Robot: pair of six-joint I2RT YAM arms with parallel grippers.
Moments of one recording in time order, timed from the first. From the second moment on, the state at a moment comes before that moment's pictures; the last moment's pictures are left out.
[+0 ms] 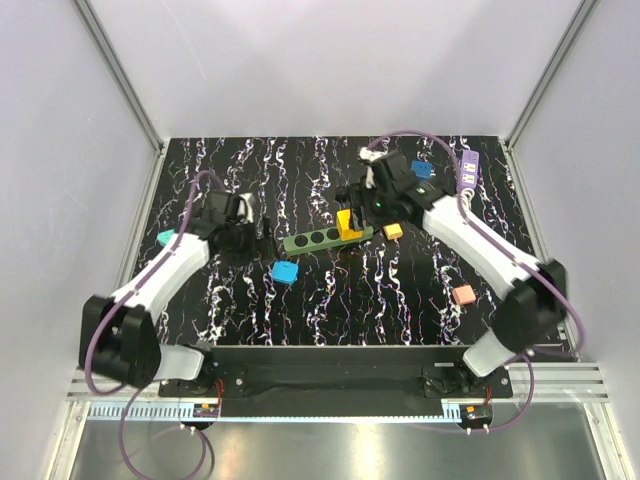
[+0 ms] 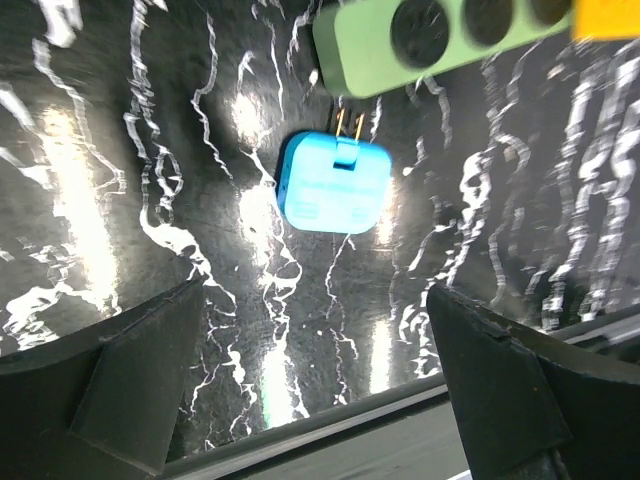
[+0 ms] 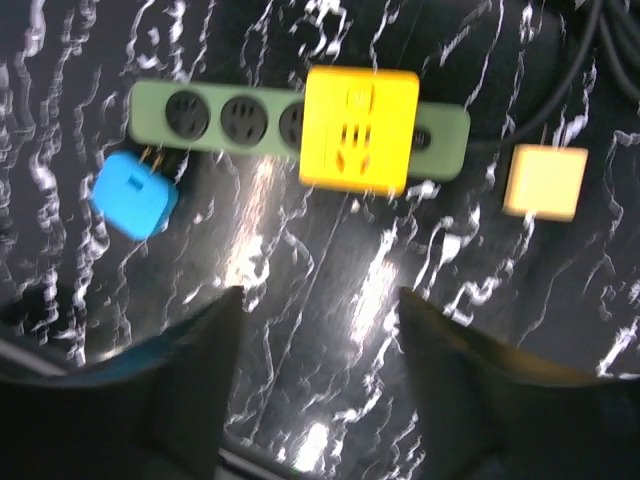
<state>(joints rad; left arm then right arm) -0.26 1.30 0.95 -0.66 0.24 -0.39 0.58 1.64 1.49 -0.72 -0.02 0.29</state>
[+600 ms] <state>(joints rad) -0.48 1.76 1.11 -0.67 0.00 -0.46 0.58 1.18 1.07 -0.56 -0.20 0.35</state>
